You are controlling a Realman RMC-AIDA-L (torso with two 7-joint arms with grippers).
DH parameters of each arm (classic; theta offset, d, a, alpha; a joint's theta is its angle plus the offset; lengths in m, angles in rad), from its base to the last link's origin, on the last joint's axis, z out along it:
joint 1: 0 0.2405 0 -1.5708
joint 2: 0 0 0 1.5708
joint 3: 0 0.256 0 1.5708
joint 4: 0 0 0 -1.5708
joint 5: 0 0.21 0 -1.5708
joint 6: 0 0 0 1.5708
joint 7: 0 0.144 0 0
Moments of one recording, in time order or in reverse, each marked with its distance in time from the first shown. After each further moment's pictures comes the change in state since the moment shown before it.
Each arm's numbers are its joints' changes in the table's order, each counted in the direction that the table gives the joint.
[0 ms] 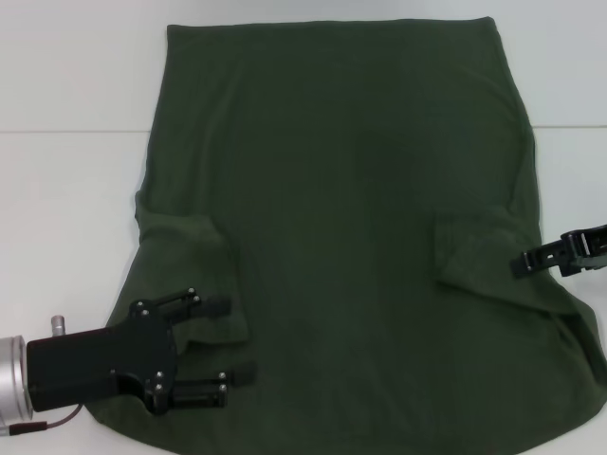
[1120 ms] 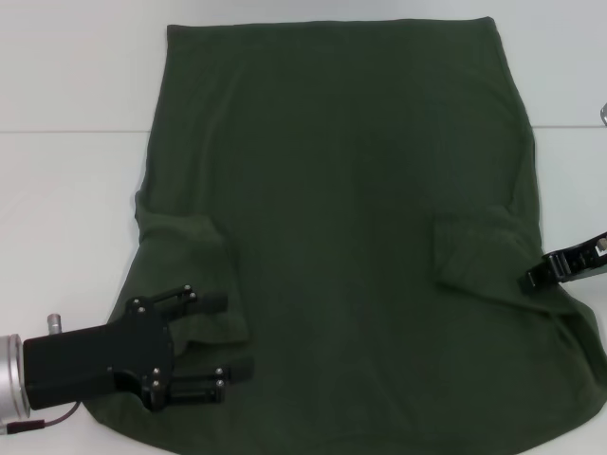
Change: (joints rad) left arm 0.000 0.000 -0.014 0.000 0.000 0.000 0.000; right arm 0.014 0.024 -0.125 -0.041 -0.047 0.108 0.001
